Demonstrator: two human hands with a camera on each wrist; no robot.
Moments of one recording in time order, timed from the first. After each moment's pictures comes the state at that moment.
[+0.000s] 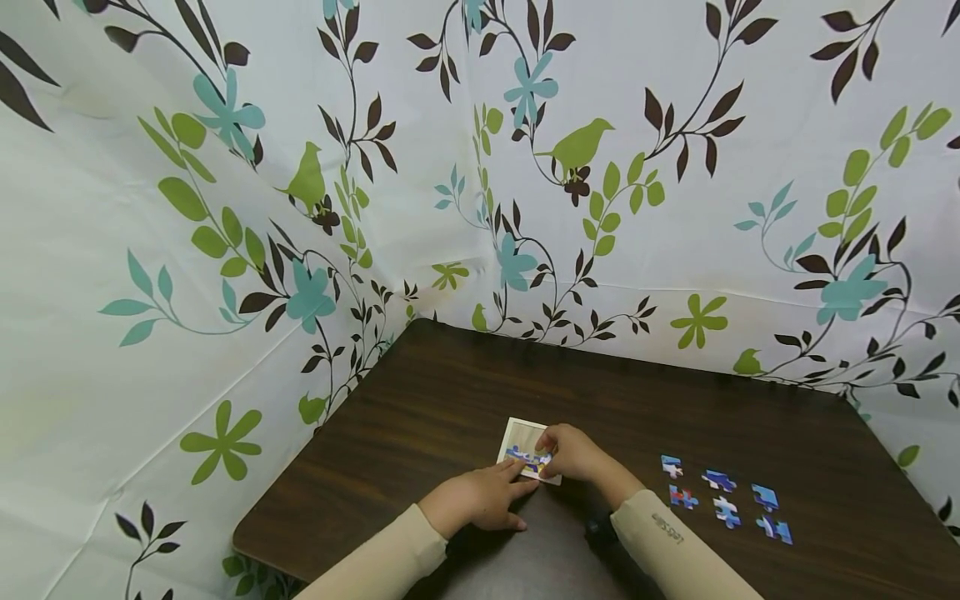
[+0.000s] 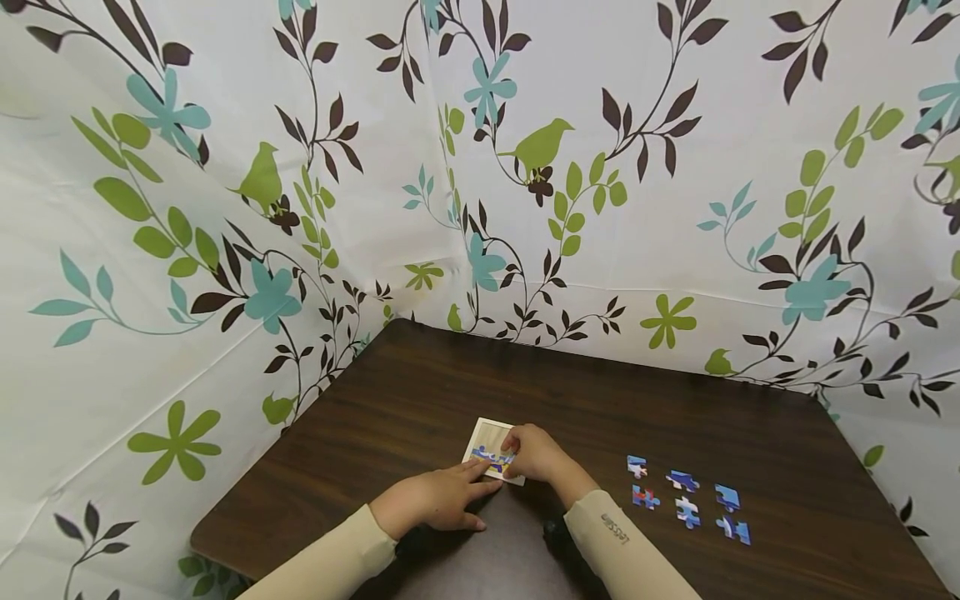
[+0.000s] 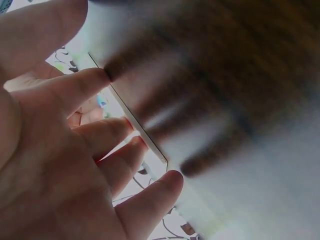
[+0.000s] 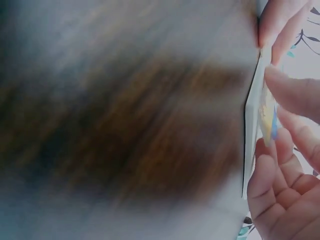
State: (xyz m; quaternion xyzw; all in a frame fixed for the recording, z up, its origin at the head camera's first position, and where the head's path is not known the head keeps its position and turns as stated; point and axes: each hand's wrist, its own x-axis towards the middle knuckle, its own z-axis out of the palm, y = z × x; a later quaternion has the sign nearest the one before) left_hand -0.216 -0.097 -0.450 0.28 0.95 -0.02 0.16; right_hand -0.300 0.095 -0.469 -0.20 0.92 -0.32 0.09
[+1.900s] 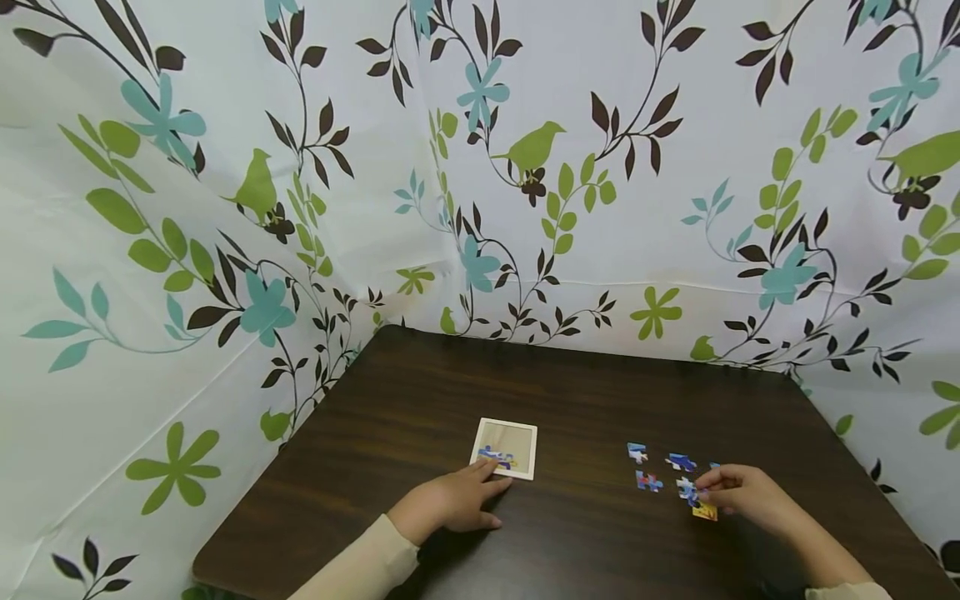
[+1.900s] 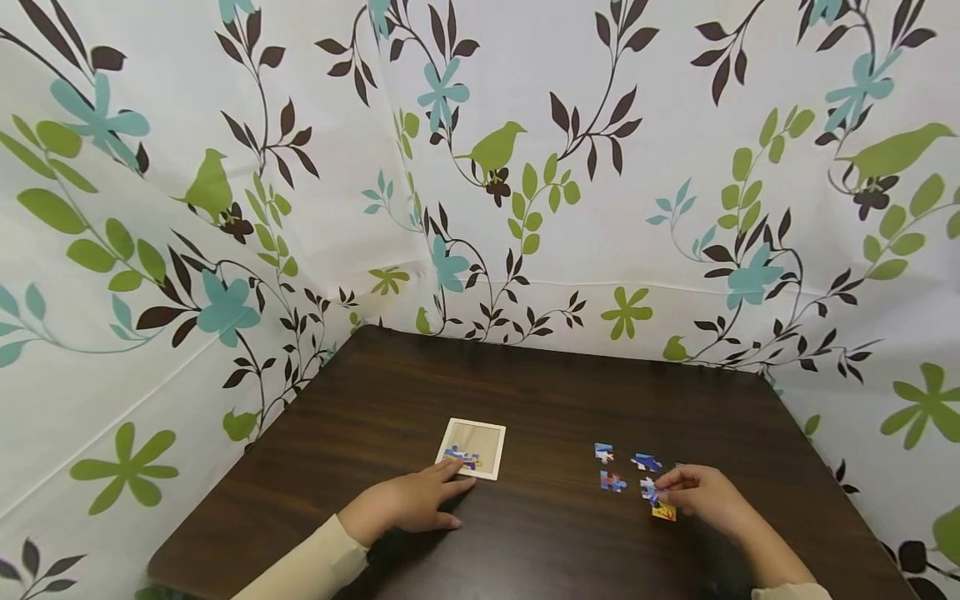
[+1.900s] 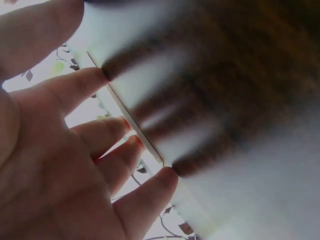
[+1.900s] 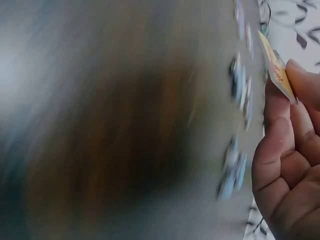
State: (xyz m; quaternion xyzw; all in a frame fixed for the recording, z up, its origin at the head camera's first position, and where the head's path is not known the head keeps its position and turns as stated) left_hand -0.215 -0.099 -0.453 0.28 0.95 0.04 0.16; right_hand -0.216 0.367 -0.457 -0.04 0.89 -0.43 0.13
